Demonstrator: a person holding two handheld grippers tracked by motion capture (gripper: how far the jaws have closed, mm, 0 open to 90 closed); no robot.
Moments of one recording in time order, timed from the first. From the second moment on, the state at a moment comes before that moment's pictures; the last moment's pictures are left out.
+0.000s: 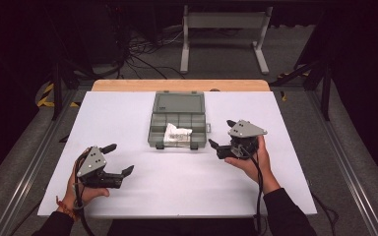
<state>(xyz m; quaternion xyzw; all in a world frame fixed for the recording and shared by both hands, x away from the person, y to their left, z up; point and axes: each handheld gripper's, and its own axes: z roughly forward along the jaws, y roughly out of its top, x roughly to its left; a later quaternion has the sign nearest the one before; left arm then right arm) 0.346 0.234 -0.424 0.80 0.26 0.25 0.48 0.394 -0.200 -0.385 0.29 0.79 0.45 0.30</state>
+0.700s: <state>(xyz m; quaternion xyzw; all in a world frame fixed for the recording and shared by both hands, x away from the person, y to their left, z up) 0.354 0.253 -0.438 0.81 0.26 0.25 0.46 0.363 -0.245 -0.419 0.30 0.81 0.43 0.27</state>
